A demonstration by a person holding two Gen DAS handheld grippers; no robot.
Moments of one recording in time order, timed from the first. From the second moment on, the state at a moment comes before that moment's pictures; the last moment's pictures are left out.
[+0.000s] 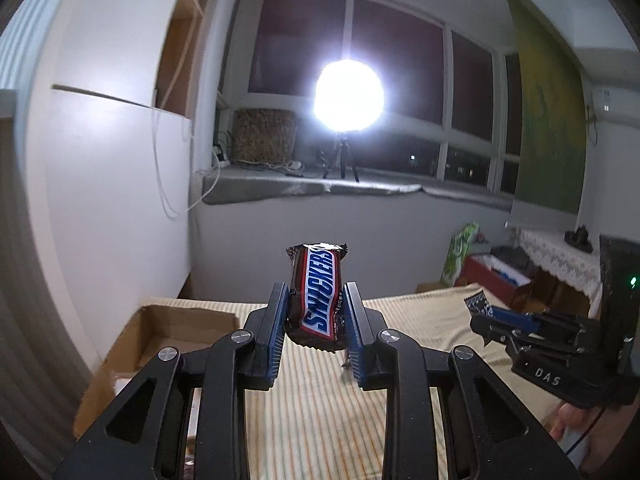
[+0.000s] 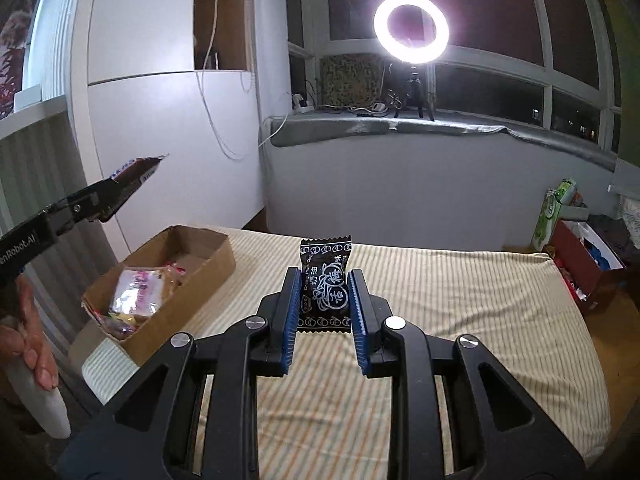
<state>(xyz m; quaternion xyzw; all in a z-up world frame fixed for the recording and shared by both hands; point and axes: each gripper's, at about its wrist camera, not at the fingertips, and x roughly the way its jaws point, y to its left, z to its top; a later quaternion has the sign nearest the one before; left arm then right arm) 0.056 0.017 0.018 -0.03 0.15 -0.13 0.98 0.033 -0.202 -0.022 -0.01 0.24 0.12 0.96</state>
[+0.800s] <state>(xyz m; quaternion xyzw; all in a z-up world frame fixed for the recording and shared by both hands) 0.035 0.144 -0.007 -0.08 0.16 -0.02 0.98 0.058 -0.033 -0.042 -0.05 0.26 0.25 0.93</state>
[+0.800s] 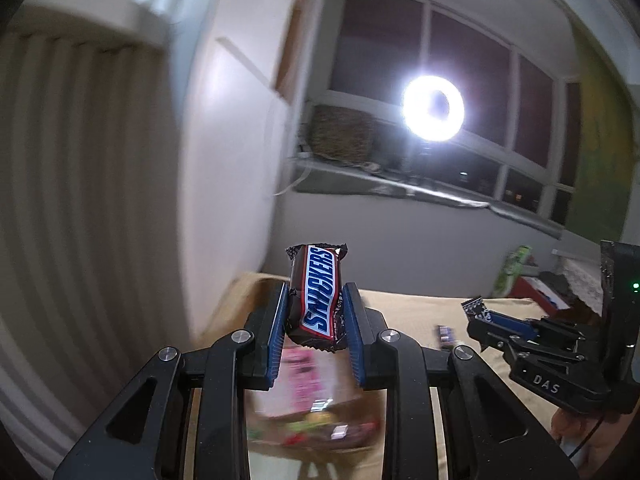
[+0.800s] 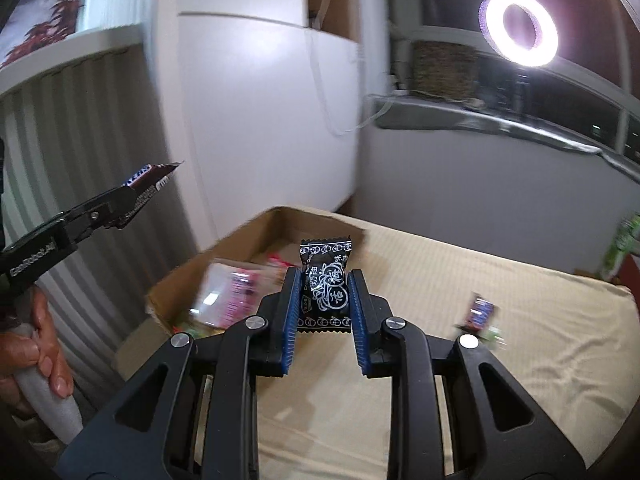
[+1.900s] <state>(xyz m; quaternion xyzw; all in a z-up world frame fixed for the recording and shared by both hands) 0.075 0.148 -0.051 -0.05 0.24 0.02 0.97 0.118 0.015 -0.102 -0.07 0.29 0.28 0.91</state>
